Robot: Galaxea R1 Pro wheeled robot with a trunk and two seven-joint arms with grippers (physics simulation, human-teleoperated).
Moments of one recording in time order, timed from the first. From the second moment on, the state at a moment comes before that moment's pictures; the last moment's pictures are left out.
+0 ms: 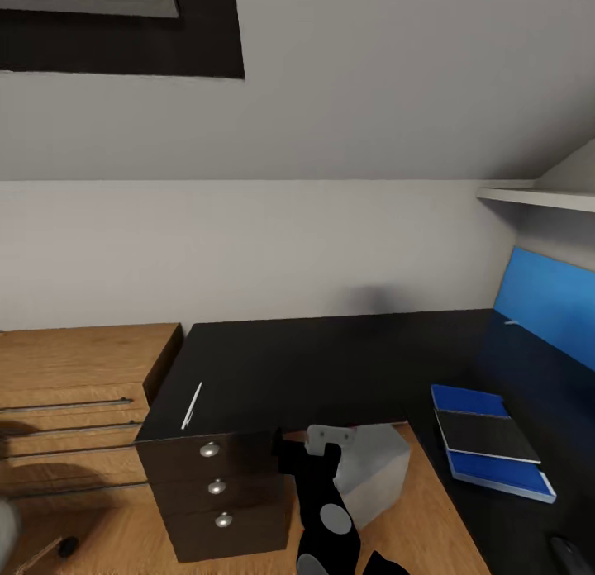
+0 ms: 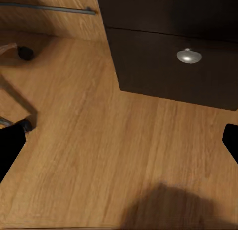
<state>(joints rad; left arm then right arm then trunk) 0.08 0.04 -0.28 -0.93 0.36 -0.04 0.52 -0.28 0.07 0.82 -1.49 -0.55 0.23 -0.82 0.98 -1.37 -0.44</state>
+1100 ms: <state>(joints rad) 0.08 0.04 -0.27 -0.93 0.36 -0.04 0.53 -0.28 0.08 0.83 -1.49 -0.52 0.23 -0.82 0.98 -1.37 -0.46</state>
